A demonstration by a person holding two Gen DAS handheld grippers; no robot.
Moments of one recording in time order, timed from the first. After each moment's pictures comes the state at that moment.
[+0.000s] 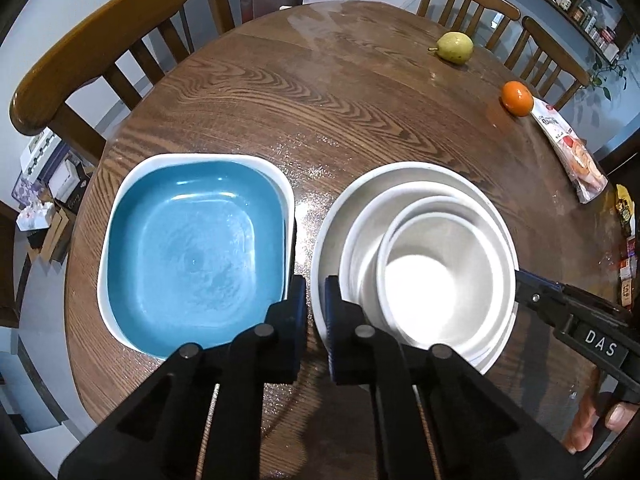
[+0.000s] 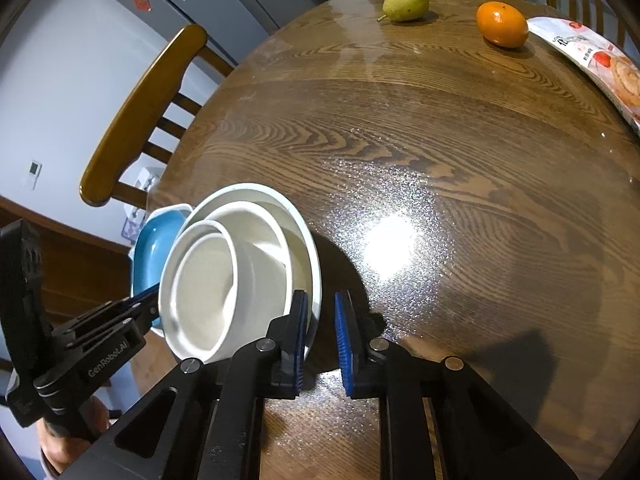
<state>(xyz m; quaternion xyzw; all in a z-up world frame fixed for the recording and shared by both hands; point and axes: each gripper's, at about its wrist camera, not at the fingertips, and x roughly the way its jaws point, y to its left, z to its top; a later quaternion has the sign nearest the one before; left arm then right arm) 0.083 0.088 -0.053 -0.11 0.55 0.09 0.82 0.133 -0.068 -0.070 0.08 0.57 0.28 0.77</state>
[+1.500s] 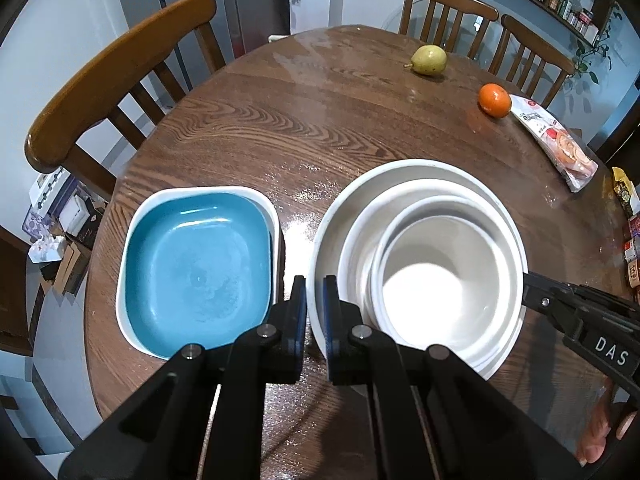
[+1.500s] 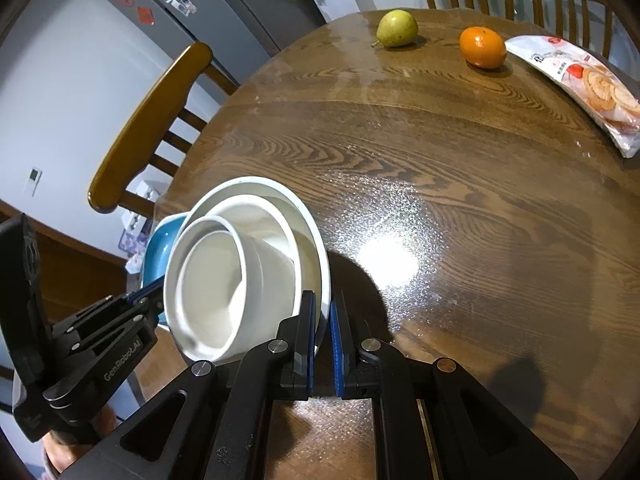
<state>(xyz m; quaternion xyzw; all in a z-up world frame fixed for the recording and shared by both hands) 0.071 0.065 -0.031 -0.07 0.52 0.09 0.85 0.109 -0.082 -0.043 0.08 0.54 0.27 0.79</state>
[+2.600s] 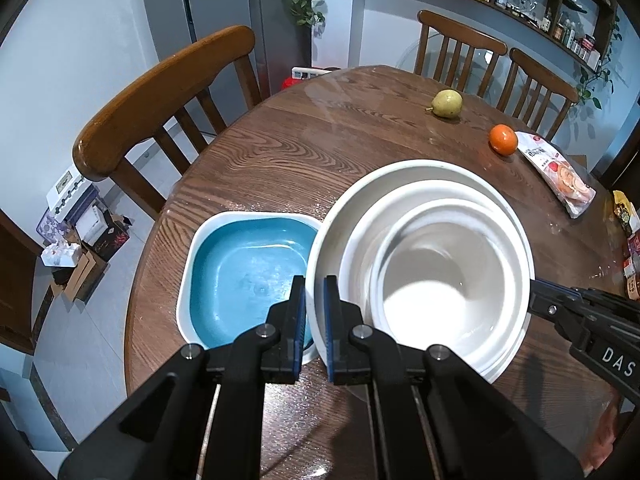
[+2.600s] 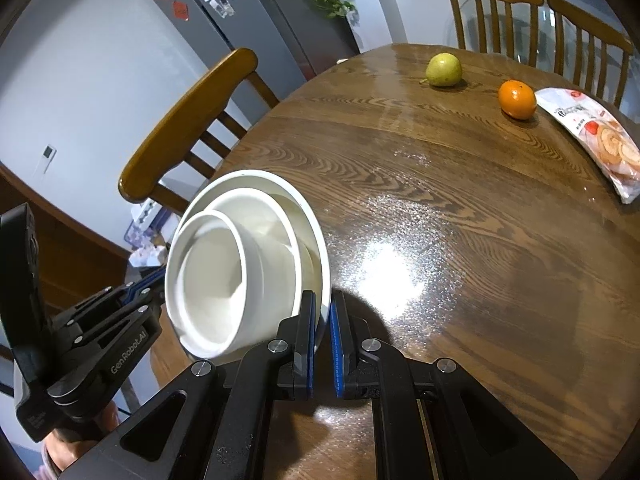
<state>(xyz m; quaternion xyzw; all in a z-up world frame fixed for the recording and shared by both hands) 0.041 0.095 0.002 -0.07 0.46 0.11 0.88 0.082 -0.043 -0.004 0.04 0.50 0.29 0.81</state>
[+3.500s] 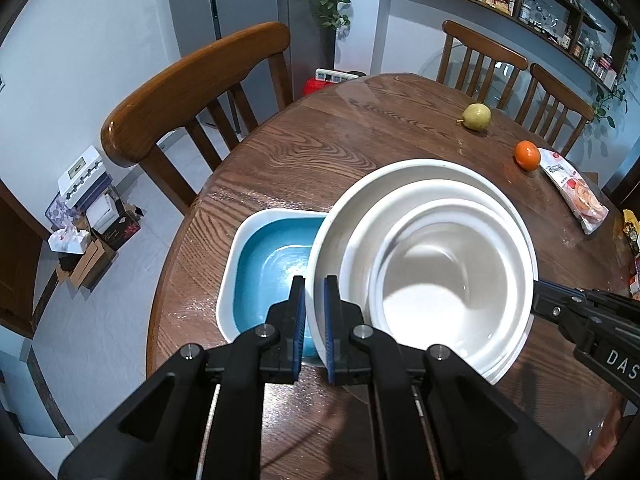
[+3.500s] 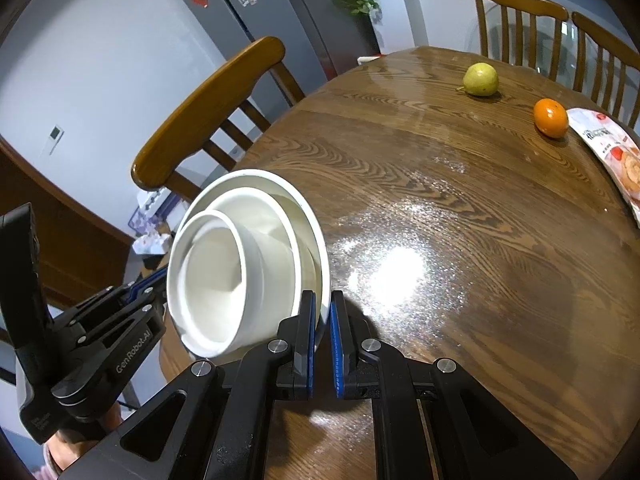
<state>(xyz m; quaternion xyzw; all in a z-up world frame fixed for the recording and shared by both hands) 0.029 0.137 0.001 -0.08 0.46 0.14 0.87 0.074 -0.002 0.001 0.01 0.50 0.31 0.81</state>
